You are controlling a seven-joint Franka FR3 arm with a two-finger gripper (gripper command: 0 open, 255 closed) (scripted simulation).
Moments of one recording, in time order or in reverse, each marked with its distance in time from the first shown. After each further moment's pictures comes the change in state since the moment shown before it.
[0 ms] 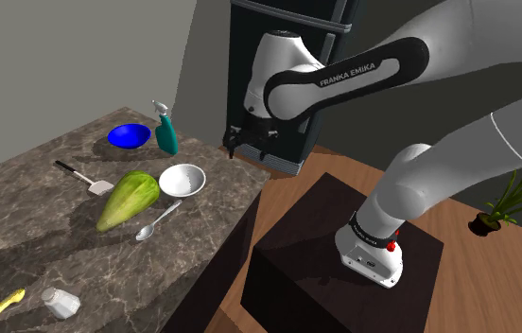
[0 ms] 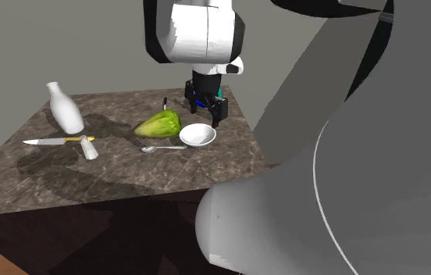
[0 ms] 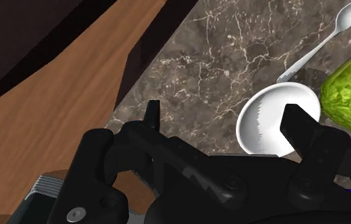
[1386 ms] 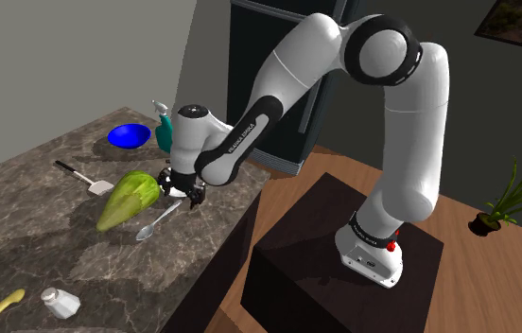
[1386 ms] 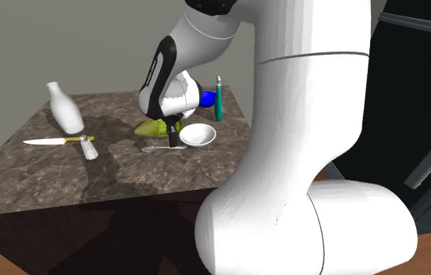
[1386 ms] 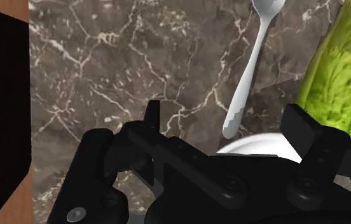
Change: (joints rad) arm 0.145 0.914 0.007 0.470 -0.497 0.452 0.995
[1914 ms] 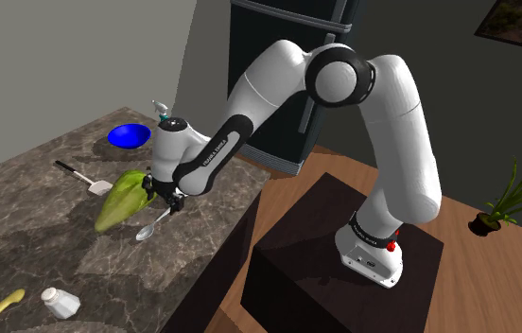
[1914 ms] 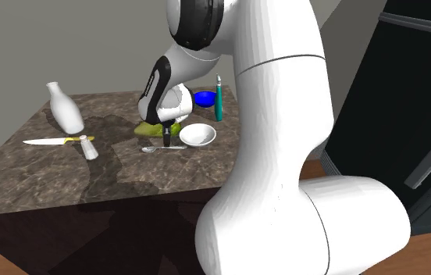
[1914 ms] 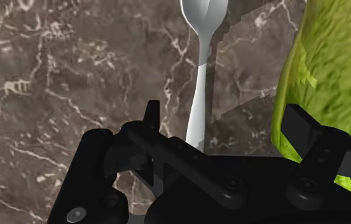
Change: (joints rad) arm 0.119 0.230 -0.101 0.257 -0.023 0.019 0.147
